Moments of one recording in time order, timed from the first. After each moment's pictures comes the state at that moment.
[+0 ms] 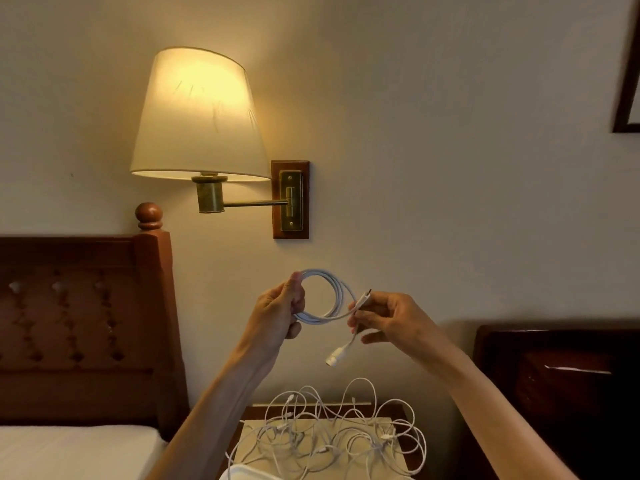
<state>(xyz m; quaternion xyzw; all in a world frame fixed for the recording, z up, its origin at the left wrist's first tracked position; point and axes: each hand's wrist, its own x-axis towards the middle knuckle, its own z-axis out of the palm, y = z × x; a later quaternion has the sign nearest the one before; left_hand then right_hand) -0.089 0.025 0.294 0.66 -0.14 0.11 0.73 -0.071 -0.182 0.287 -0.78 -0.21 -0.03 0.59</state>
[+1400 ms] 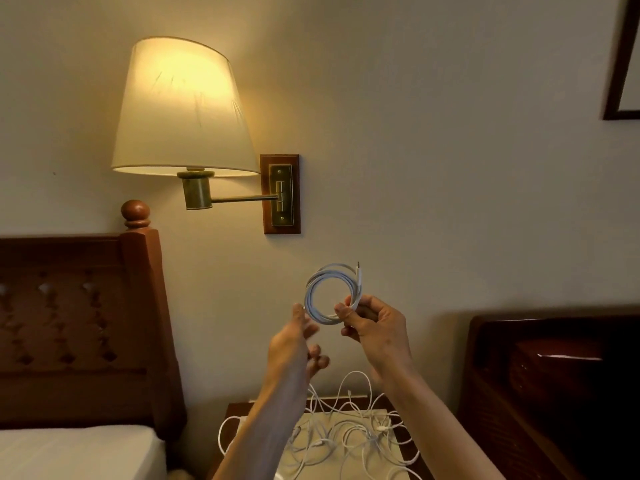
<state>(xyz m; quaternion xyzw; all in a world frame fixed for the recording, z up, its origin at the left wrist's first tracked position) -0.090 -0.026 0.247 0.51 0.08 0.08 0.86 -0.075 -0.143 0.257 -0.61 -0.05 -0.14 0.78</state>
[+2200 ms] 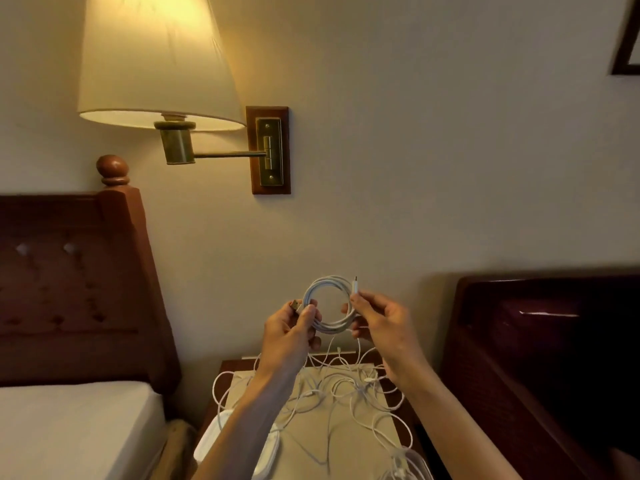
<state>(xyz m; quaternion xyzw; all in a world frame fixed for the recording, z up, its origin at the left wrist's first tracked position) -0.090 -0.024 0.194 0.62 -0.03 0.10 0.78 -0.094 -0.169 0.207 -0.66 -0.04 -0.11 0.74</state>
